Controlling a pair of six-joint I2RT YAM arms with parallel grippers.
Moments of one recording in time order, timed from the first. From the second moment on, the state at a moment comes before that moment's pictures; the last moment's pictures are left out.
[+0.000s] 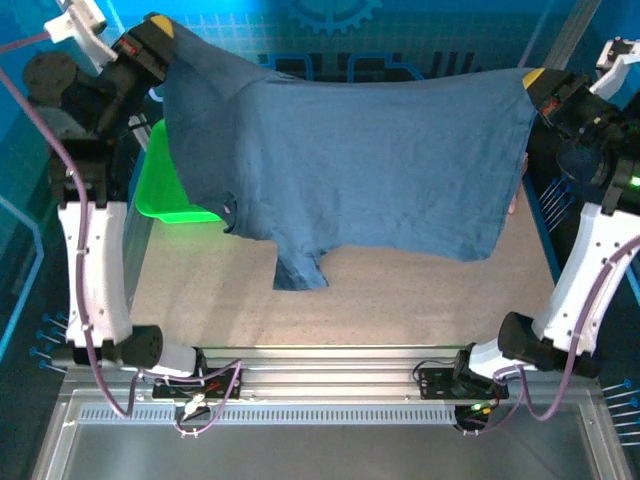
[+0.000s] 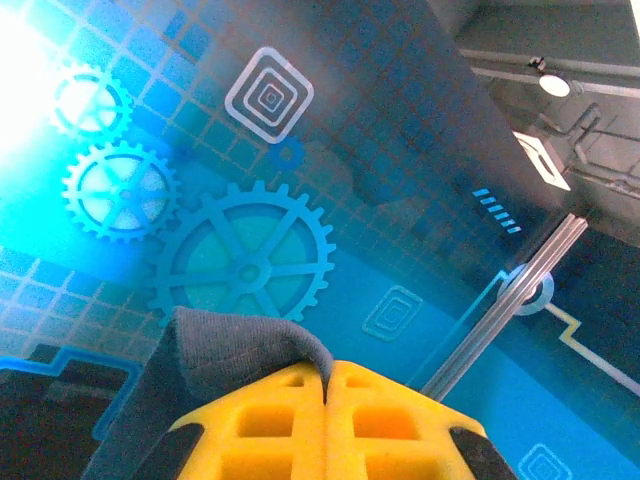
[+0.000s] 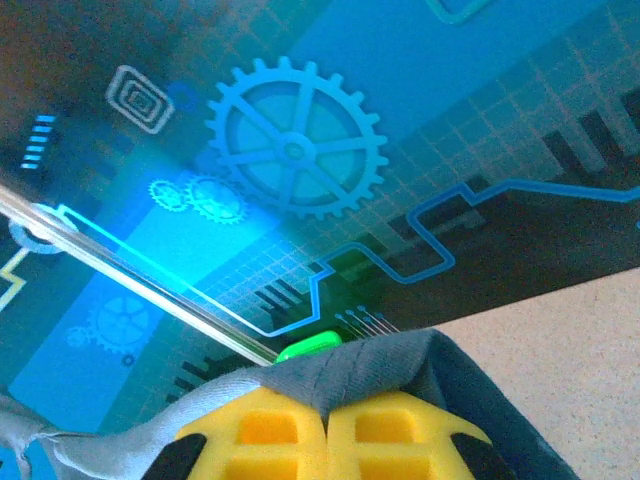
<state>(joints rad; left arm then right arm) 0.08 1.46 2.07 -0.31 0.40 -0.79 -0.39 1.48 2.24 -0.92 -0.79 0.68</state>
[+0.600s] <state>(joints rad) 0.11 2.24 2.75 -0.33 0.51 -0.93 -0.32 2.31 2.85 -0.73 -0.81 0.86</state>
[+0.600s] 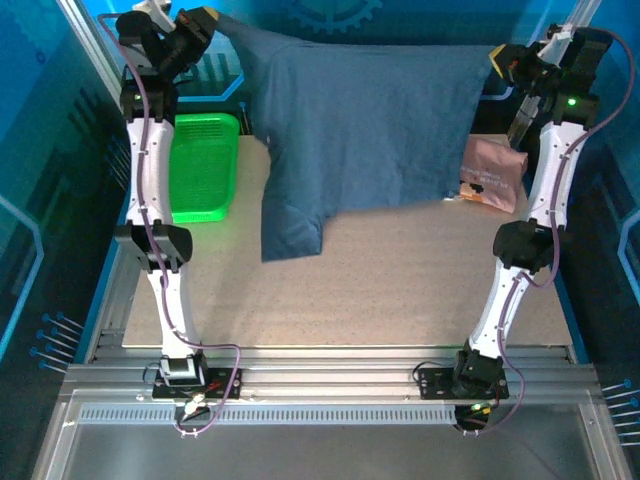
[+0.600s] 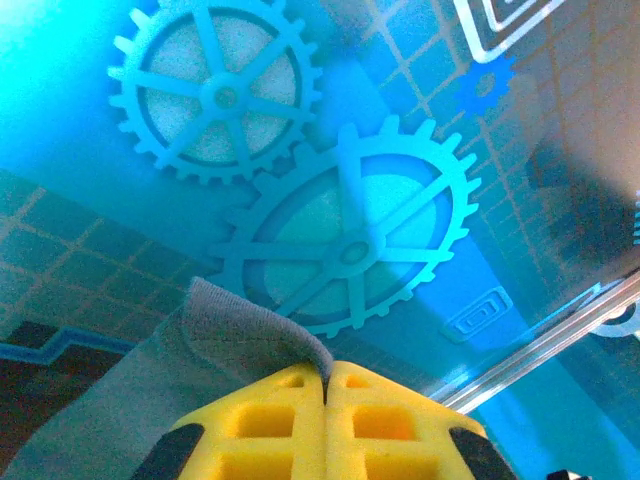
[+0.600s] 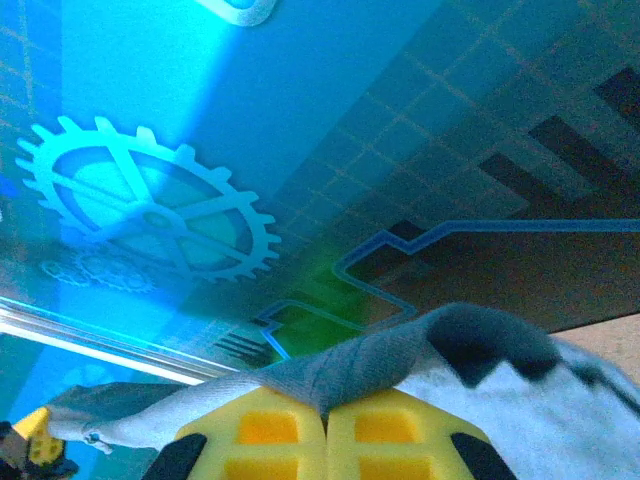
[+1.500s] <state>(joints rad) 0.02 1.10 0.58 -0.41 0.49 -0.71 -0.51 1.44 0.99 -0.82 -0.55 0.40</state>
